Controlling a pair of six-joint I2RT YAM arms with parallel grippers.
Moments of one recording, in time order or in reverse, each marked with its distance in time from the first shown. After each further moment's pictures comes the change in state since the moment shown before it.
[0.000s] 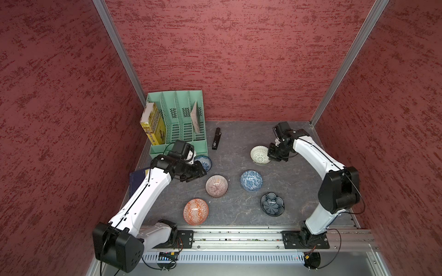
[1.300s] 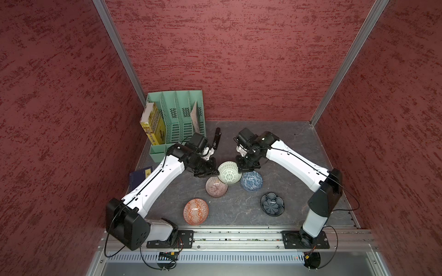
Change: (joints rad) left arm -0.180 0.179 0.161 -0.047 0.084 -0.013; right arm 0.457 0.083 0.251 -0.207 -0.057 -0.032
